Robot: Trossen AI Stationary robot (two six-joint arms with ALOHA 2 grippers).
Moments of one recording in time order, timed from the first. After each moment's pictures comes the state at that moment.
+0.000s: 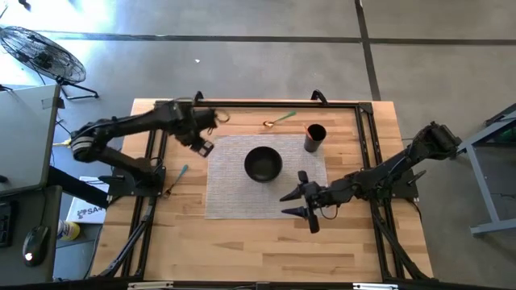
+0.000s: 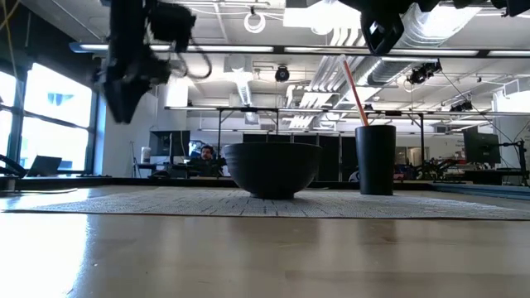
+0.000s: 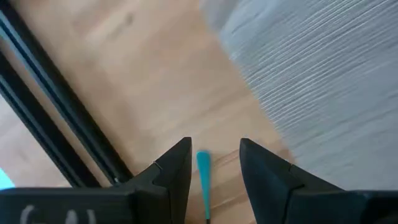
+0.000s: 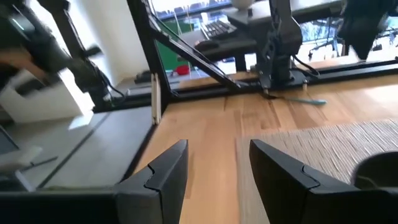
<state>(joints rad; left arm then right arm) 0.39 1.32 1.11 -1.27 -0.19 -0.61 0.43 1.33 0.61 0.59 0.25 0.27</state>
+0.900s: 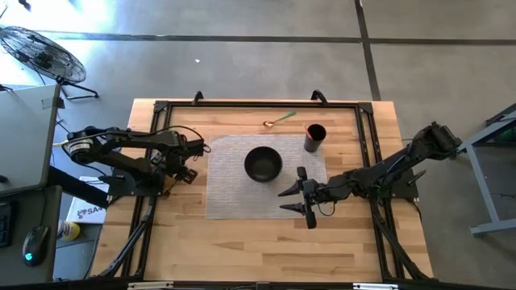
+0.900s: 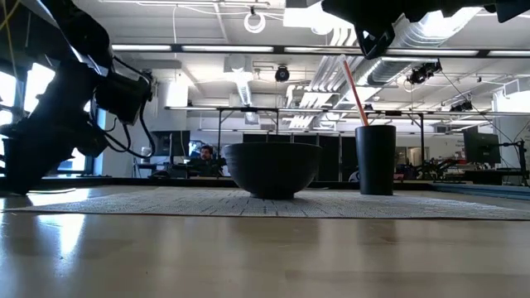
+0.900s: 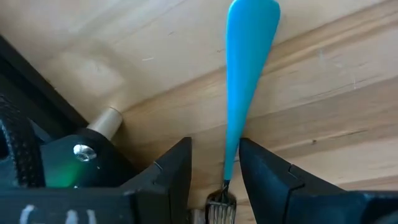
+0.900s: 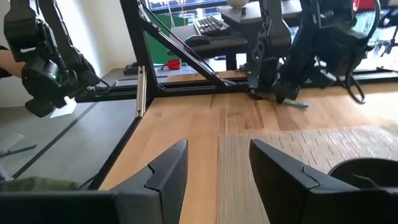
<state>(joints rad) 0.39 1.29 0.53 -1.02 0.12 -0.72 0.39 1.33 0.61 0.57 0.23 0.19</state>
